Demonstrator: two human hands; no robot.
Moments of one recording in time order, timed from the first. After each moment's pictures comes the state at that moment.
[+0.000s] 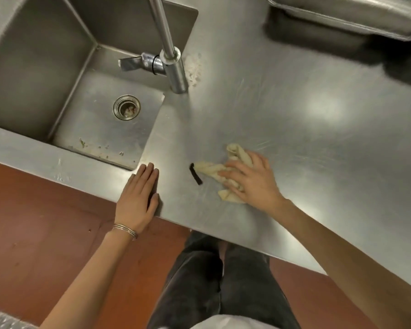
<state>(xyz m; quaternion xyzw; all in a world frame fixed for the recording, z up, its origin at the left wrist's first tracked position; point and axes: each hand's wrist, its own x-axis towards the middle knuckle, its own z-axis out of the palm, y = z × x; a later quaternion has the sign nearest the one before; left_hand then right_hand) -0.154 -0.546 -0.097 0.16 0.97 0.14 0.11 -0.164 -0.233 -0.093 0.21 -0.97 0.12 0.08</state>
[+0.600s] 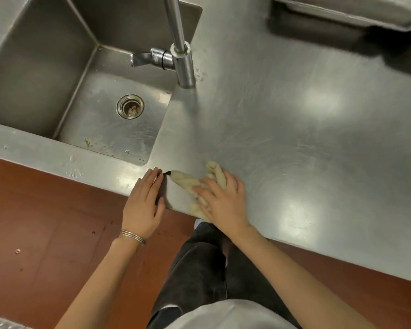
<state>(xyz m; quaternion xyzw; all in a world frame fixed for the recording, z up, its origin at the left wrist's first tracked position) -0.130 -0.561 -0.087 0.16 0.96 0.19 0.09 -0.102 -0.348 -0.095 0.10 -0.99 0.09 0.05</state>
